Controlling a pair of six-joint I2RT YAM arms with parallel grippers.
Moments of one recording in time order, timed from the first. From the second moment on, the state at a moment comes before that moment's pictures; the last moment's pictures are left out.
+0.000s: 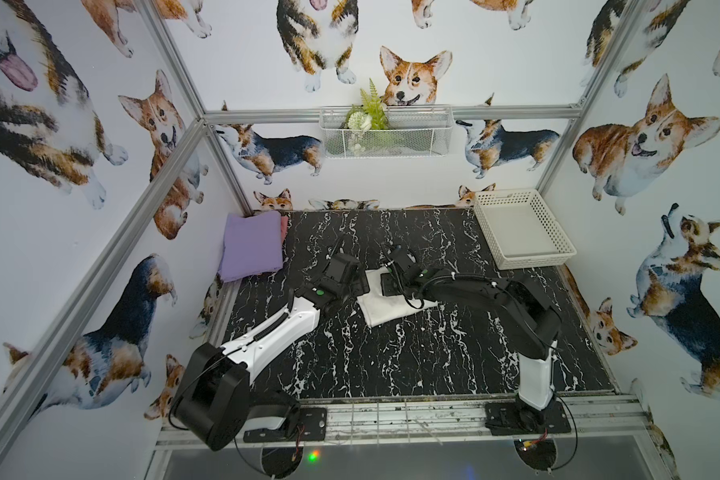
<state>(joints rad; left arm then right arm) -0.57 1.34 0.88 -0.34 -0.24 -0.66 0.82 2.02 1.40 -0.28 0.18 0.57</state>
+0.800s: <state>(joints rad) -0.52 1.39 0.96 -0.37 -0.18 -0.63 0.75 1.98 1.46 -0.28 0.05 0.58</state>
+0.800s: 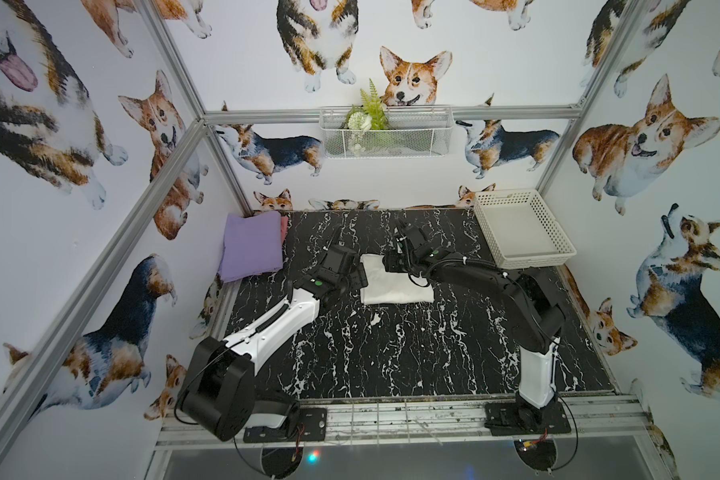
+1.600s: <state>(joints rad) -0.48 1.33 0.95 -0.40 -0.17 -0.63 0.90 1.77 1.09 -0.44 0.05 0.83</state>
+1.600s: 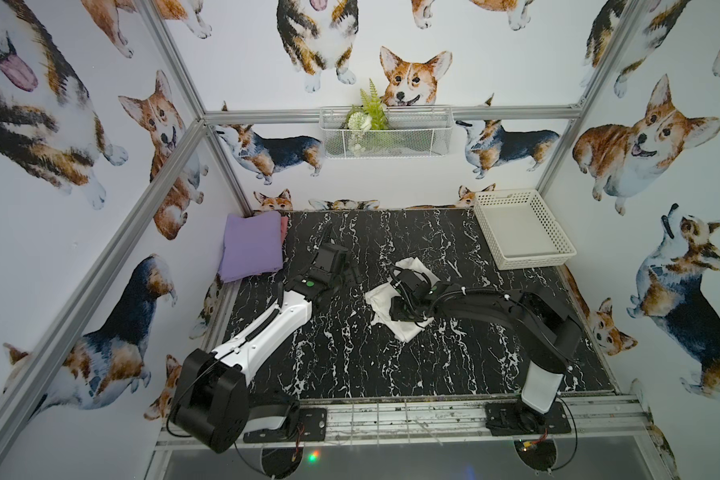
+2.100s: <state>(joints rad) -0.49 1.60 0.88 -0.15 0.18 -0.62 0.98 1.26 1.00 -0.85 0.34 0.88</state>
